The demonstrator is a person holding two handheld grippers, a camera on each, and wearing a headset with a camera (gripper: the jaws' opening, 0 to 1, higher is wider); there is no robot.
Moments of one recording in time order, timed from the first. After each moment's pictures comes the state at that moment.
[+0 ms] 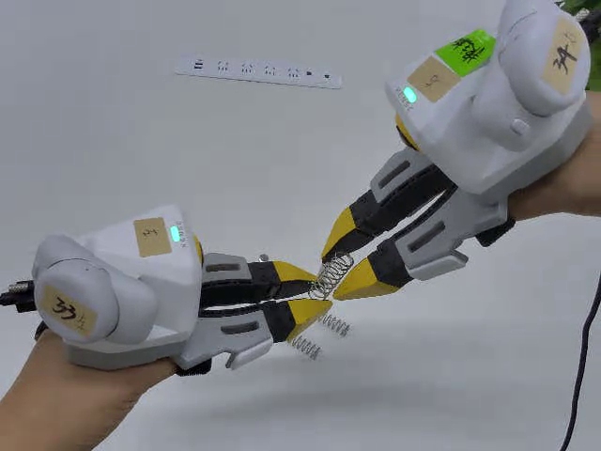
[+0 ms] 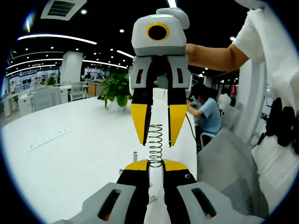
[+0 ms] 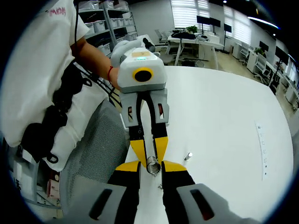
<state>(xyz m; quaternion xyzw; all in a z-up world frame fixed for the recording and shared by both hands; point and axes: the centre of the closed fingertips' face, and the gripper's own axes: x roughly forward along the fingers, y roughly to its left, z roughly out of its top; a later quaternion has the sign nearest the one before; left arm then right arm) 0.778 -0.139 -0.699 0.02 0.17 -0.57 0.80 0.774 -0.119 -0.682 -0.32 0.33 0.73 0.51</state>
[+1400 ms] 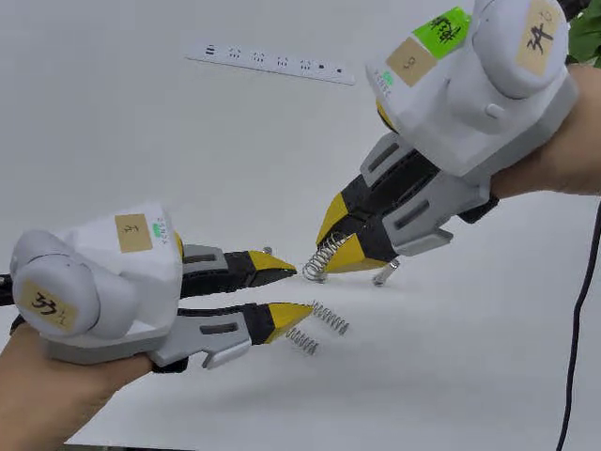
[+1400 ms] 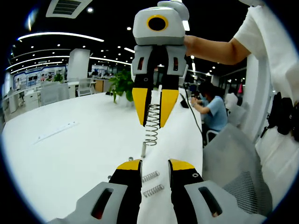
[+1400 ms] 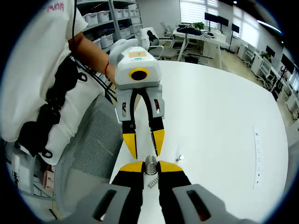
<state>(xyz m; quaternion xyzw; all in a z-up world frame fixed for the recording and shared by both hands) 0.781 -0.107 -0.716 0.02 0.19 -0.54 0.82 0.795 -0.105 -0.682 -0.35 0.32 0.72 0.51</state>
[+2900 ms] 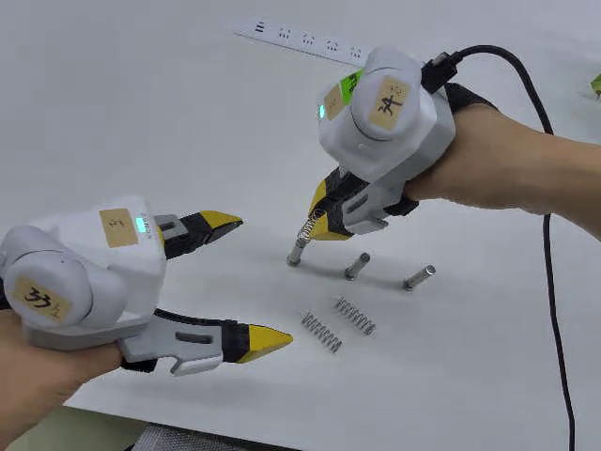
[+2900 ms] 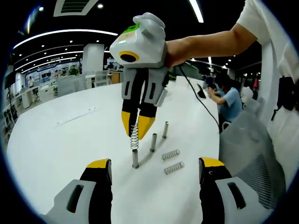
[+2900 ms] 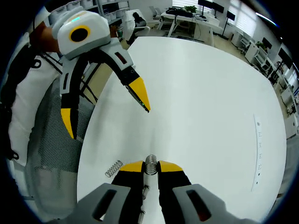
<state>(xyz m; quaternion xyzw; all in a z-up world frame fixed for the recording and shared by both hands) 0.792 -0.055 -0.751 0.05 0.22 -0.47 0.85 0.853 -0.069 -0.781 -0.41 0.36 0.66 0.51</state>
